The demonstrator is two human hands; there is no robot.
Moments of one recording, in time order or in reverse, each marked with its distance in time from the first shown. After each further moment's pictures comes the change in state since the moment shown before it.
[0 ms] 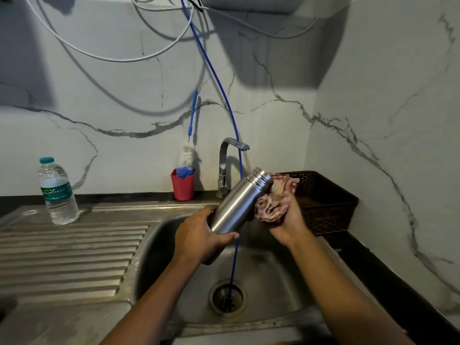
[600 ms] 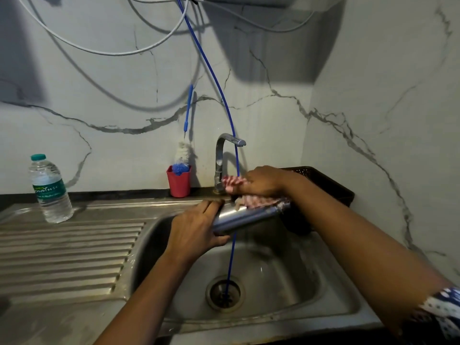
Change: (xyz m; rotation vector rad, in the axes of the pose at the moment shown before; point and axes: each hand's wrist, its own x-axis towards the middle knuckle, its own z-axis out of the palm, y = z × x) left_hand 0.001 -0.006 -0.007 0.377 0.075 0.416; right_hand 0.026 -0.056 0.062 -2.077 -0.493 -0.026
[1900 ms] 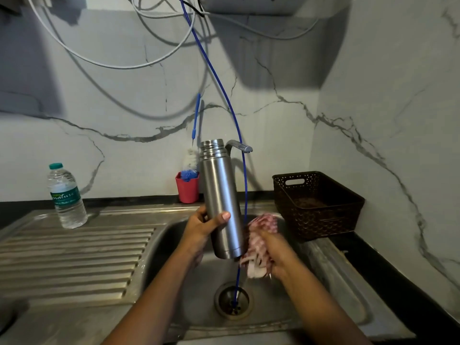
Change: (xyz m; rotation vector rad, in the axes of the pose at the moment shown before) left_hand 0.007 -0.001 0.010 -1.536 -0.032 -0.696; right_hand -0.018 -0.013 0.141 1.808 0.358 0.494
